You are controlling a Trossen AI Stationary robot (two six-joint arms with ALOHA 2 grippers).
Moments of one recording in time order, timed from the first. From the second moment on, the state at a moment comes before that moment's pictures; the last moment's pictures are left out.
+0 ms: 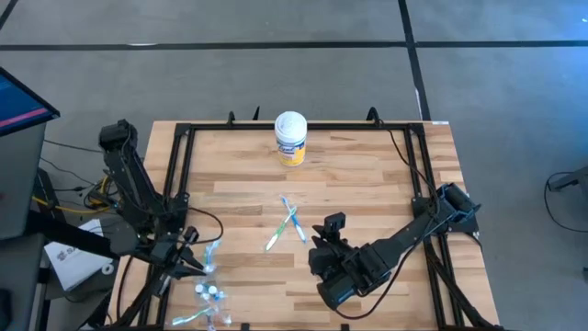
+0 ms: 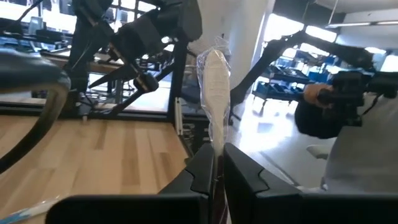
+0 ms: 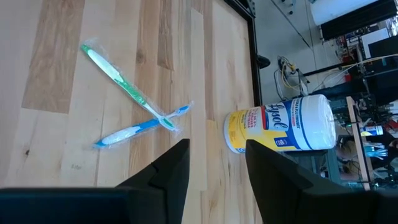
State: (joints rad) left arm -1.28 0.93 0.31 0.72 -0.97 -0.13; right arm 0.62 1.96 1.84 -1.22 0.97 0.26
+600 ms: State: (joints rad) left arm -1.38 1.04 0.31 0.73 -1.19 -0.14; right arm 0.62 1.96 1.84 -1.22 0.97 0.26
